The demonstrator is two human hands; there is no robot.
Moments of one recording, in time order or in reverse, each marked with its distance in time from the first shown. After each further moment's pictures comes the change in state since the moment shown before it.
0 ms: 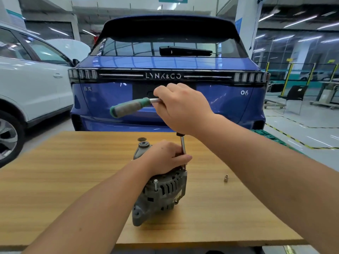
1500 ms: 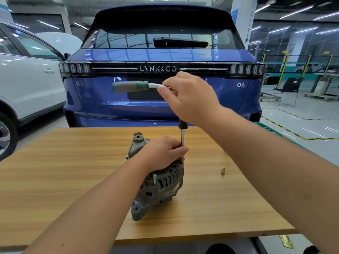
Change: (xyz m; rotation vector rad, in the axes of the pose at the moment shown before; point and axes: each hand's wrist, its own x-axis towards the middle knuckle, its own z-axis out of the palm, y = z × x) left_hand -0.001 0.003 0.008 -0.087 -0.018 -0.079; right_hand -0.009 0.015 -0.016 0.245 -0.082 0.265
